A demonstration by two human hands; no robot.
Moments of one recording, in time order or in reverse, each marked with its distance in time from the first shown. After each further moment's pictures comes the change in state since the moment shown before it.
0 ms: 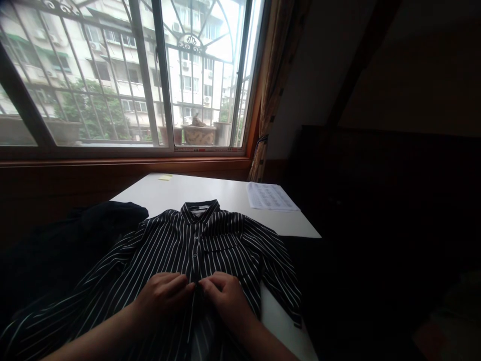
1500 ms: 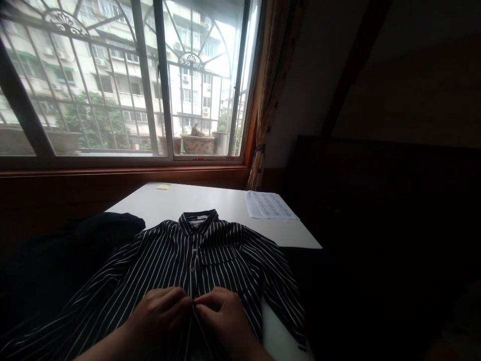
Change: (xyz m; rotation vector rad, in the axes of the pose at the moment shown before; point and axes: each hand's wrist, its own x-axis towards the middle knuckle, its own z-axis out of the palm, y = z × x) left_hand -0.006 -0.004 0.014 -0.116 -0.004 -0.060; right_hand 0.000 0.002 0.001 -0.012 0.023 0.030
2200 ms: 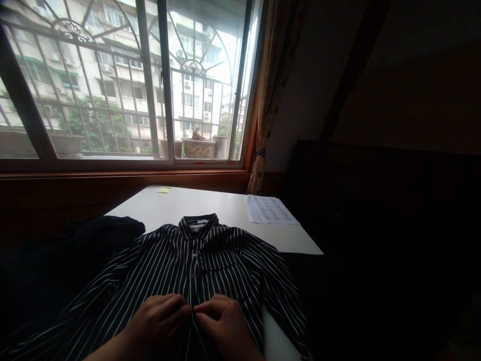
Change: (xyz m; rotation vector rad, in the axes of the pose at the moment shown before) left_hand -0.002 -0.004 0.005 -0.009 0.046 0.036; right_hand 0.001 0.006 0.002 -0.009 -0.007 0.009
